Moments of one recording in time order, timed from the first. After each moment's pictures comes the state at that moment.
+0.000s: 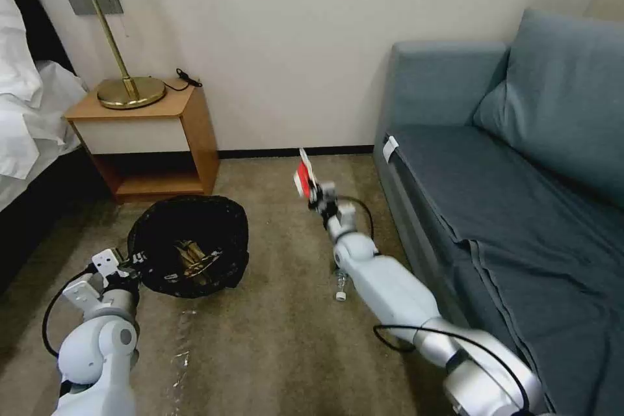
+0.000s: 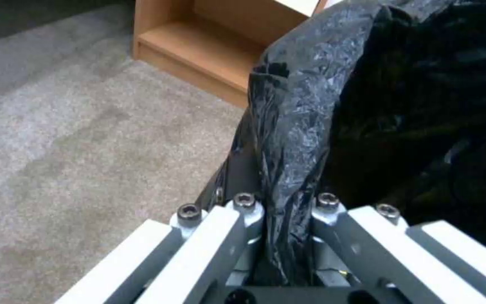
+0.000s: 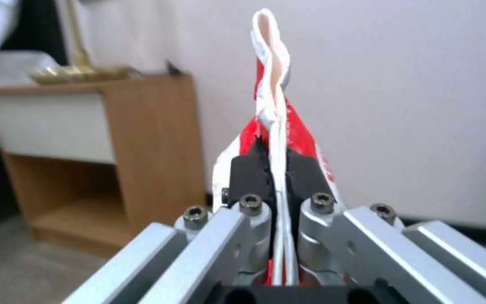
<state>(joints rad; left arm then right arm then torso) 1.28 -1.45 -0.89 -1.88 -0.53 0.44 -0.14 -0.43 1.47 -0.22 0.96 0.52 0.29 0.07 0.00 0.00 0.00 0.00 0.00</state>
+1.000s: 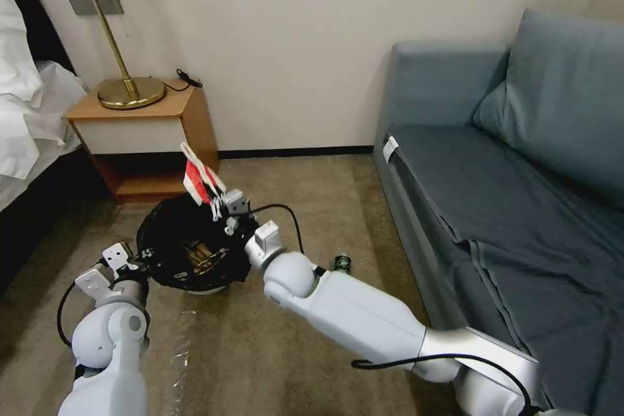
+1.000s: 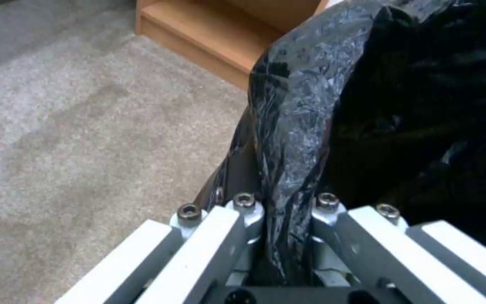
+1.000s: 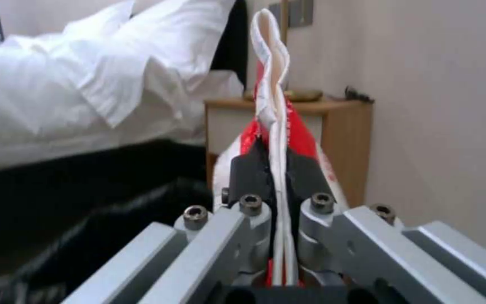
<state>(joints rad) 1.23 -1.46 -0.86 -1.88 -0.58 0.51 -0.23 -0.48 1.45 -0.64 1.34 0.53 0.23 0.26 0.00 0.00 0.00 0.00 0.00</state>
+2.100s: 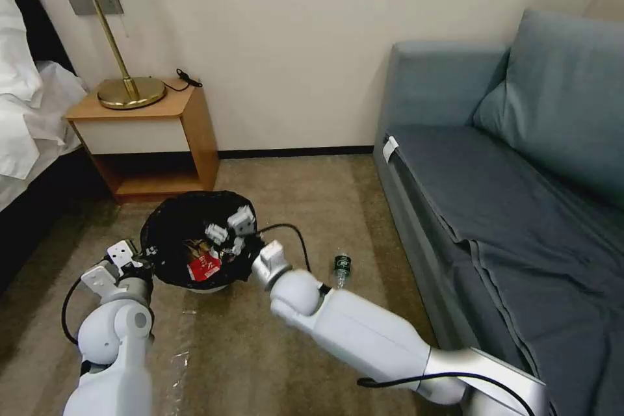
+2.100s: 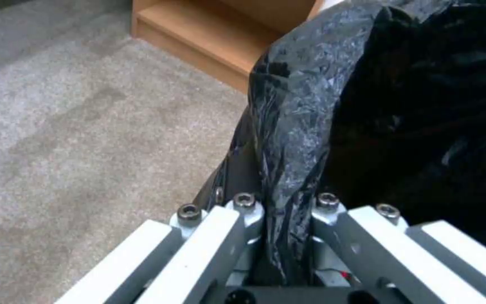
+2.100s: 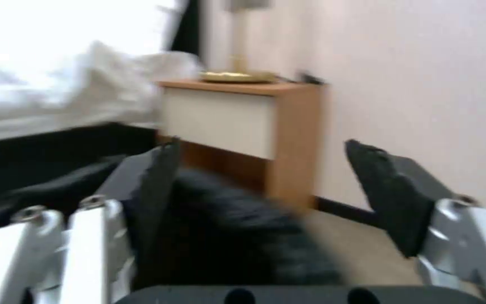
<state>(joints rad) 1.22 -1.47 -0.85 -1.88 -0.55 0.52 -0.23 -0.52 1.44 -0.56 1.36 0.48 0.15 0.31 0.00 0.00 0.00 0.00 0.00</state>
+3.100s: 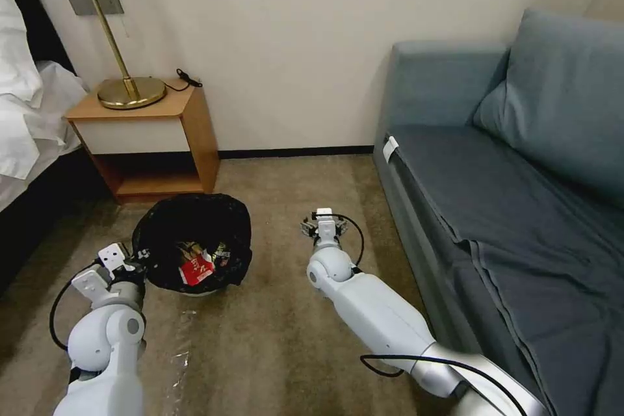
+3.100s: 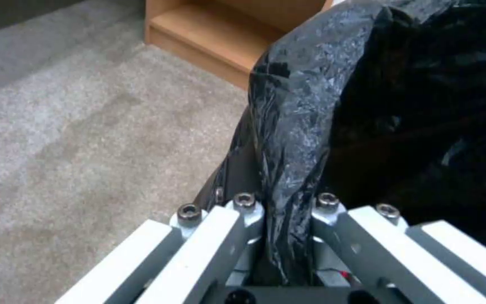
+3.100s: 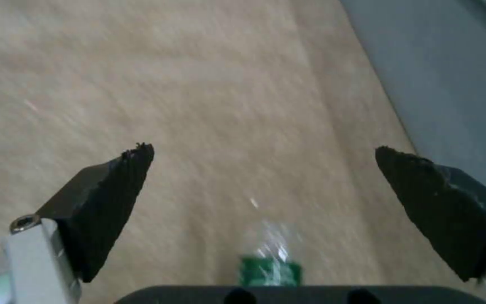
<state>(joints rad) 1.26 -1.45 -0.85 -1.91 -0.55 0.51 -0.24 -0.58 1.48 -0.23 1.03 0.57 -0.30 0.65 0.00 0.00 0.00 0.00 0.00</state>
